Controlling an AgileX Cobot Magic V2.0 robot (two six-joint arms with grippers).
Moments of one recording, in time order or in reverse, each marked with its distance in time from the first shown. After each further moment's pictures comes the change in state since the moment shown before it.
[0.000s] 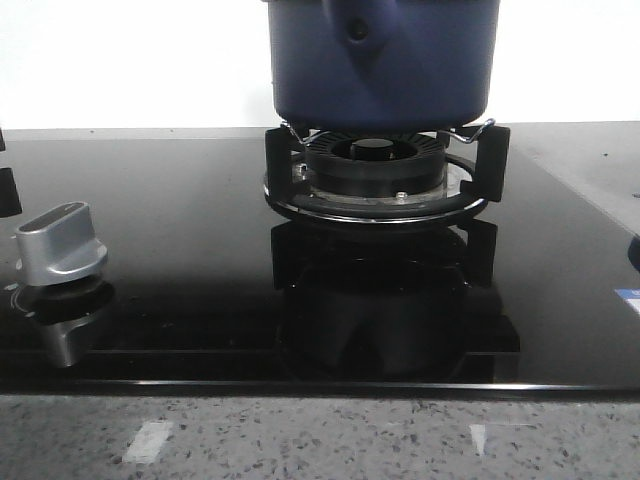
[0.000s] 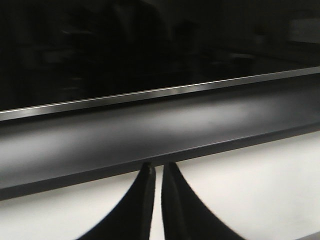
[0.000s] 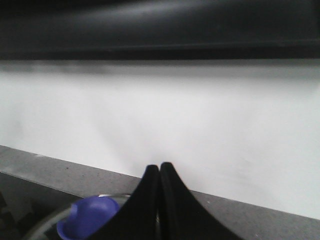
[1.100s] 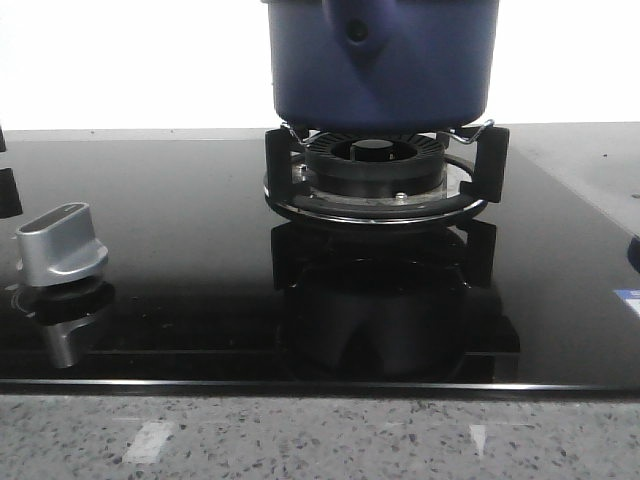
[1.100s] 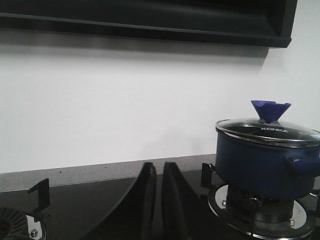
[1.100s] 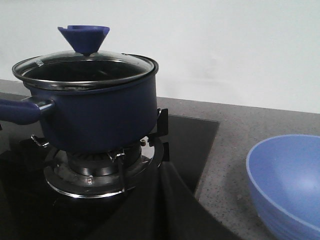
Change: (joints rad) left arm -0.214 -0.952 1.158 -0.355 -0.227 0.272; right arm 0.004 -0.691 0.776 0.004 -0.080 -0.075
